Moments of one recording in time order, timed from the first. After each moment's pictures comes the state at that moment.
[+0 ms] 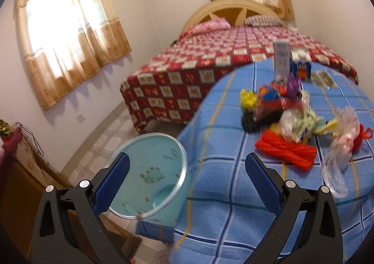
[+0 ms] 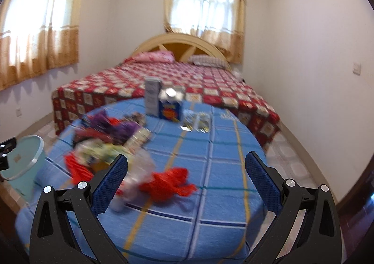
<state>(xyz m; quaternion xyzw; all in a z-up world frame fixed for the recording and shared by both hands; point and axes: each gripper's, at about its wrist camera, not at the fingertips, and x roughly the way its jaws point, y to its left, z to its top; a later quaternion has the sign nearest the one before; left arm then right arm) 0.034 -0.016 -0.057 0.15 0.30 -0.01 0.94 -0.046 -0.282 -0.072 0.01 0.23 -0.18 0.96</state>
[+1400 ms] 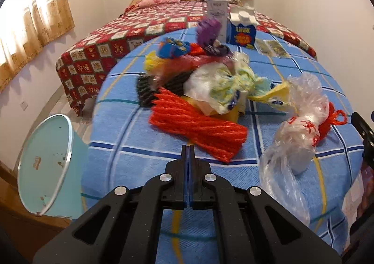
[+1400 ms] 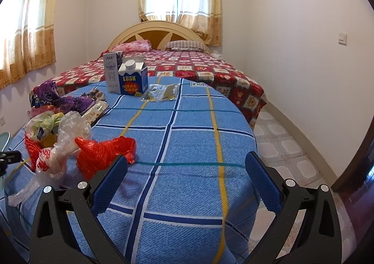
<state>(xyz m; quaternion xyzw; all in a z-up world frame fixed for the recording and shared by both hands) 0.061 -0.106 -0.123 0.11 0.39 -0.16 0.90 -0.040 -0.340 -0.131 0.05 0.24 -0.23 0.94</state>
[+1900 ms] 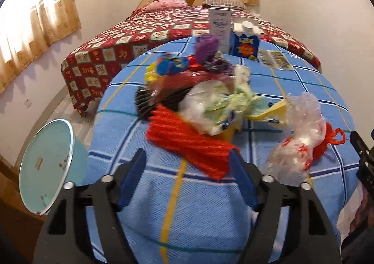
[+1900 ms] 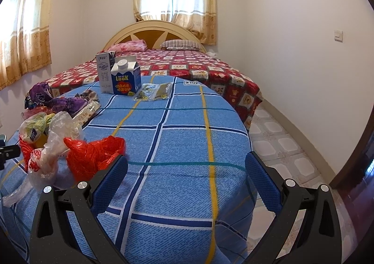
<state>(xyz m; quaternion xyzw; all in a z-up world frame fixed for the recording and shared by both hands) 0.068 -0.128 -0.119 0.10 0.38 -0.15 0.91 -0.039 -0.348 -0.138 0.05 0.24 -0.24 0.94</state>
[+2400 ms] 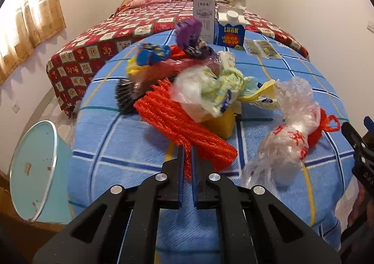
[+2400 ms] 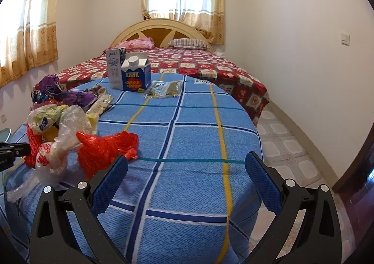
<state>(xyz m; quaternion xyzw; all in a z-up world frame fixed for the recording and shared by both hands) 0.065 -0.123 -0.125 0.11 0.40 -0.19 0.89 -0.036 -0.332 -0.137 0.04 0.24 -0.22 0.94</state>
